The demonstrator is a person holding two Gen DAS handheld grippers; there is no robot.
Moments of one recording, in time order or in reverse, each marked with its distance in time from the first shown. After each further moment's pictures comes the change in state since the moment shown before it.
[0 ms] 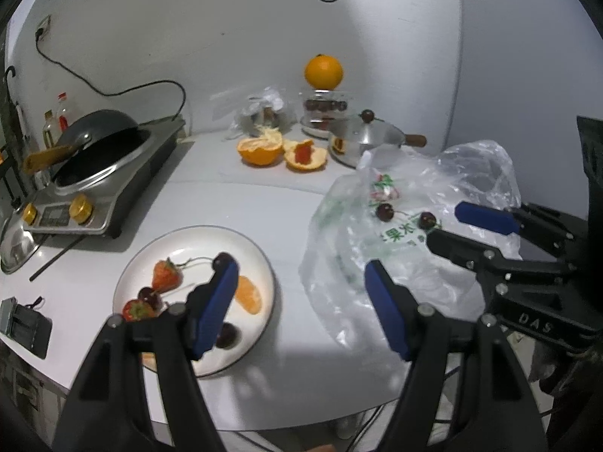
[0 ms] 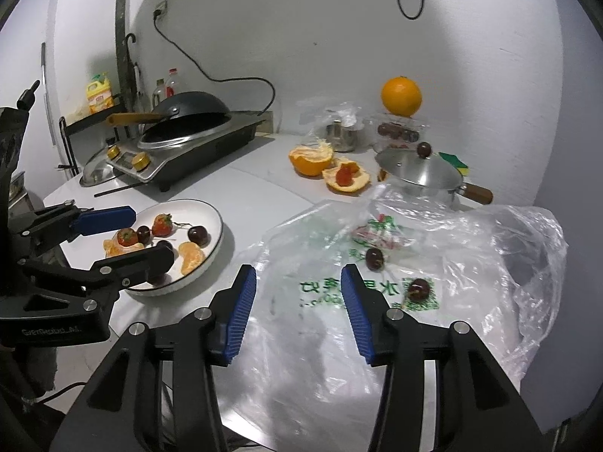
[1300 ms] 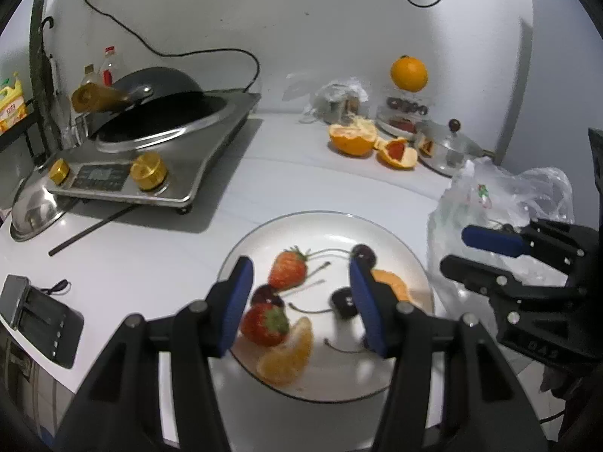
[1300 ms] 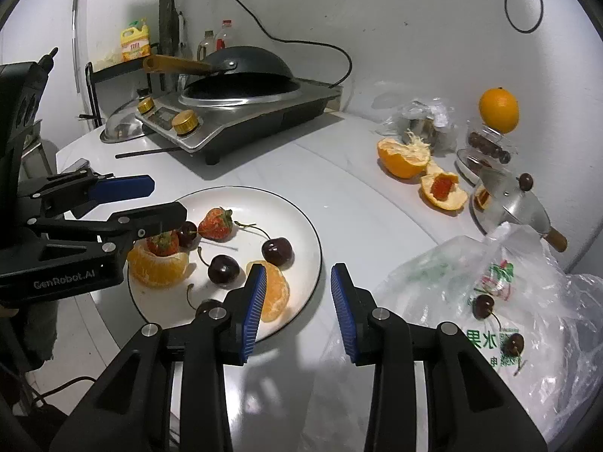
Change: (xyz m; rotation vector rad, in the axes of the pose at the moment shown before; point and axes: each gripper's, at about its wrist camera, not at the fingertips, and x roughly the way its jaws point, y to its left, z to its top) left arm 0.020 0.141 -0.021 -0.131 0.016 0.070; right arm 0.087 0.111 0.034 -0.167 0.110 0.083
